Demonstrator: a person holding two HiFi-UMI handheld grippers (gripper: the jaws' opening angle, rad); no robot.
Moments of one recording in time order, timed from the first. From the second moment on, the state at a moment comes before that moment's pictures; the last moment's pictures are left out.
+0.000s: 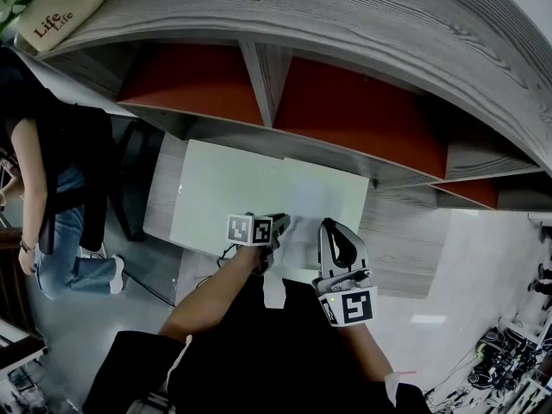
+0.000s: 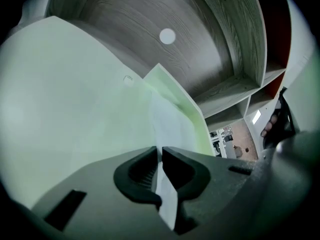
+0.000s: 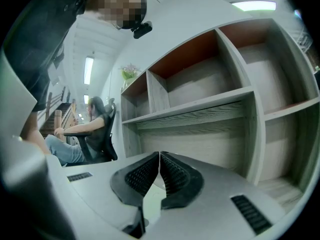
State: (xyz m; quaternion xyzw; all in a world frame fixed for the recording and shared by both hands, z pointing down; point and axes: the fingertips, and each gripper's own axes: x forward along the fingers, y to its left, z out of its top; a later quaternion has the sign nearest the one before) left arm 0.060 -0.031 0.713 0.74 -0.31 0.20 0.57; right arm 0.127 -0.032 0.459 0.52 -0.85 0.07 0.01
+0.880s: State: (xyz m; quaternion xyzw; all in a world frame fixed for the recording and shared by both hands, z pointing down) left arm -0.004 -0.043 0.707 0.74 -0.37 0.20 0.53; right arm 0.101 -0.030 0.458 0.51 -0.86 0.06 0.03
